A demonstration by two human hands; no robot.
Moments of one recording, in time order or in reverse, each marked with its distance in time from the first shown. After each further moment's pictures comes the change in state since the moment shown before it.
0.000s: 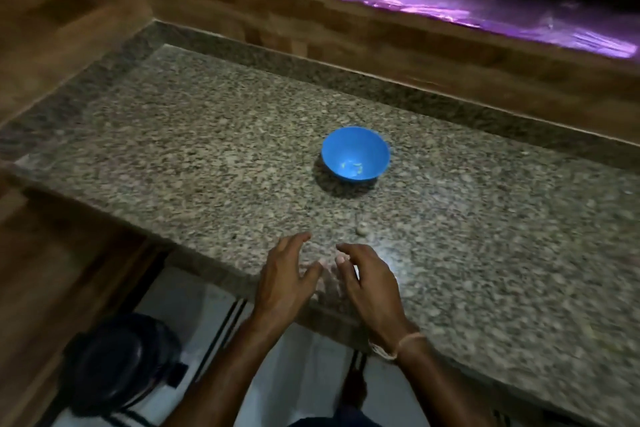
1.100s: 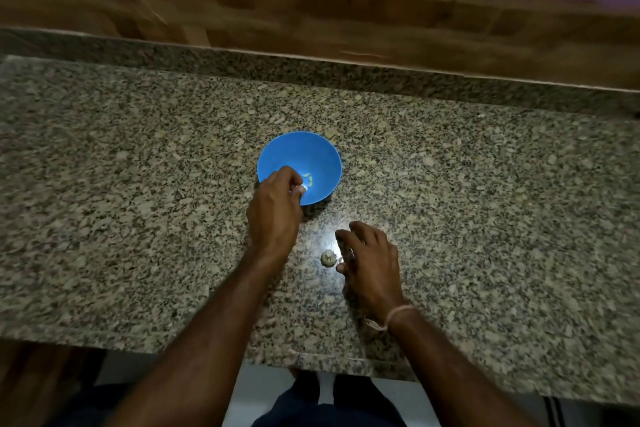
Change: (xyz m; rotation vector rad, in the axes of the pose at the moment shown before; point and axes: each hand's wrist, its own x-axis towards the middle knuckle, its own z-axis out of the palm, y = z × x) left_hand 0.203 0.069 0.050 0.165 0.114 0.234; right_hand 0.099 0.076 -0.017 -0.426 0.018 0.226
